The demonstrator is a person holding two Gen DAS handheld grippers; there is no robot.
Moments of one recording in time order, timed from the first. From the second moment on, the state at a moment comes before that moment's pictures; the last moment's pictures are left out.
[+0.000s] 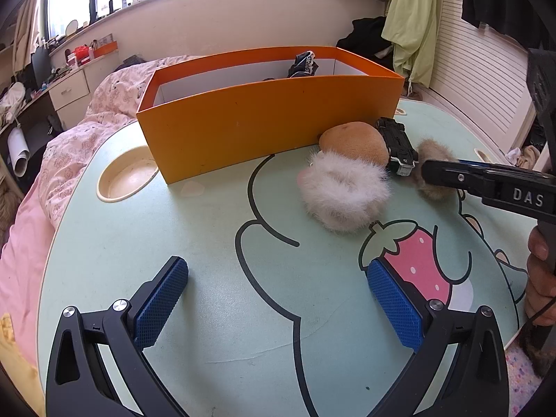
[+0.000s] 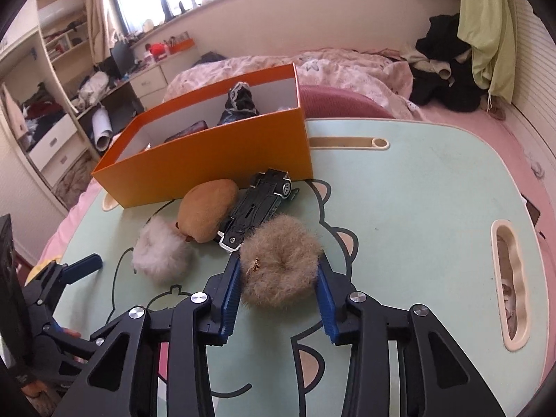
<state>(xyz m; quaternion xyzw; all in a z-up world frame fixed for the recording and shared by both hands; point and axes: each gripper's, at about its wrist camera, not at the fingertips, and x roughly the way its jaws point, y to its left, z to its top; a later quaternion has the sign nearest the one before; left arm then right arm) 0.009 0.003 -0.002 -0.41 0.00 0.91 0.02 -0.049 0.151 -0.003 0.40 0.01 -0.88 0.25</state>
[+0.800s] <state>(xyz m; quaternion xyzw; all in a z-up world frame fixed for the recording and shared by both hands) -0.049 0.040 0.016 -0.43 0.04 0.90 0.06 -0.006 0.184 0.012 0.36 -0.04 -0.89 0.28</state>
